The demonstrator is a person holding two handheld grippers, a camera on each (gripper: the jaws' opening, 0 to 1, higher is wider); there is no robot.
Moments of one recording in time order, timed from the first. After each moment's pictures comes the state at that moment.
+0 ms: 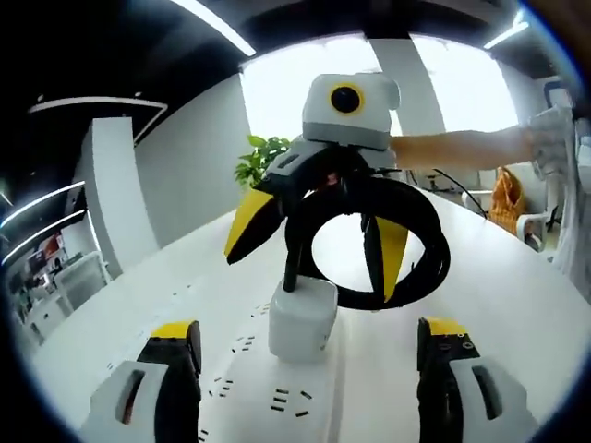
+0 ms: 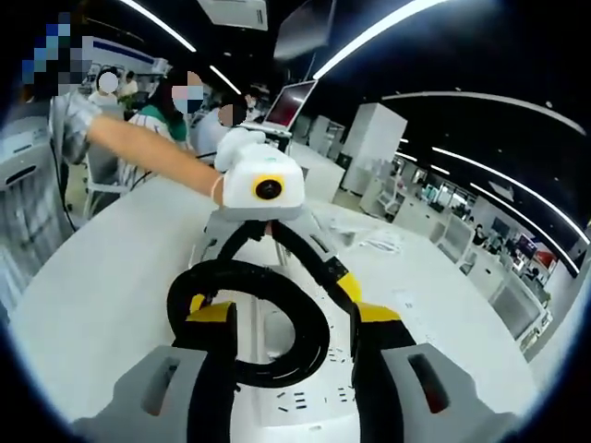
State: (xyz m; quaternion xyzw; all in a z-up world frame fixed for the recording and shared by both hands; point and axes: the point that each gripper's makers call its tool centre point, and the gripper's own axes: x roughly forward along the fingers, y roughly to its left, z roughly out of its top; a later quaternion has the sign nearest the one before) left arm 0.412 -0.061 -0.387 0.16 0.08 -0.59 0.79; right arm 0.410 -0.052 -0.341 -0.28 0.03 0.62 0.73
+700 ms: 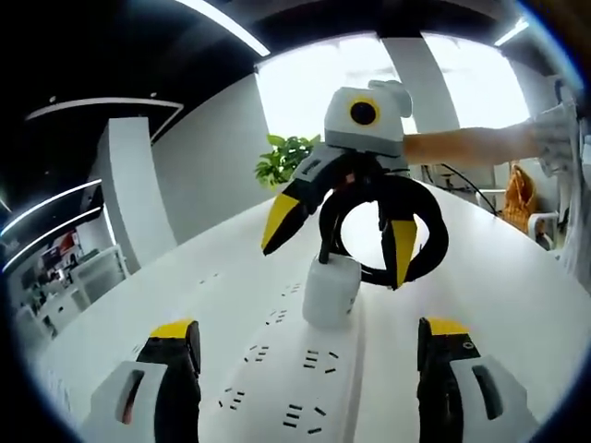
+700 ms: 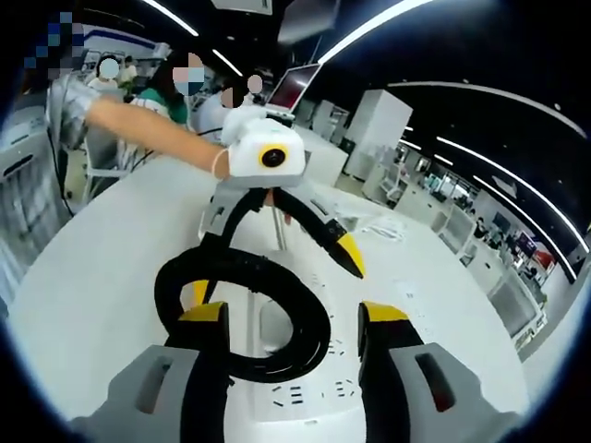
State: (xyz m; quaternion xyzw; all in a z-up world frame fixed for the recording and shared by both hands) left arm 0.427 -0.026 -0.388 0.17 0.09 -0.55 0.81; right arm 0.419 -0.049 -0.355 -0.32 0.06 0.60 0.73
